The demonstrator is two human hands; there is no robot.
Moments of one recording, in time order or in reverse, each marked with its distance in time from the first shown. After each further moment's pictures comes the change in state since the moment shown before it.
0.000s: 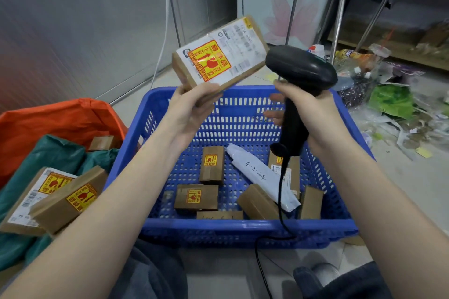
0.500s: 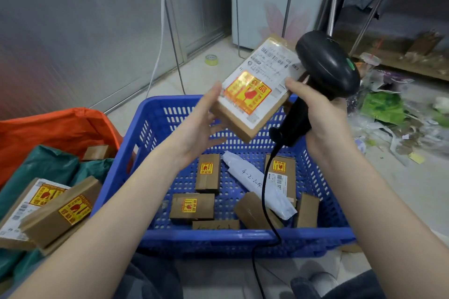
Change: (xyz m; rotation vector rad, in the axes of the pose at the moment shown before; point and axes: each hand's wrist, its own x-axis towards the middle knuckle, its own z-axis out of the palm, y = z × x) left_hand -0.011 -0.006 0.010 0.283 -0.312 -0.116; right_hand 0.003 -0.007 -0.006 0.319 0.223 -0.088
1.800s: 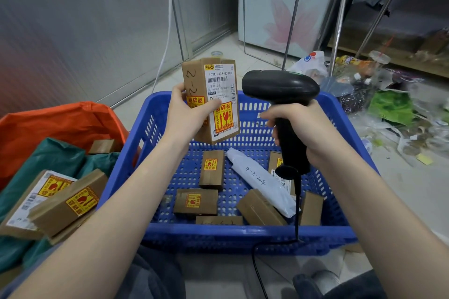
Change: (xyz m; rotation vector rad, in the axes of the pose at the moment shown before) left_hand 0.011 -0.005 -0.015 0.259 0.550 0.206; right_hand -0.013 0.005 0.005 -0.511 -0.359 0.147
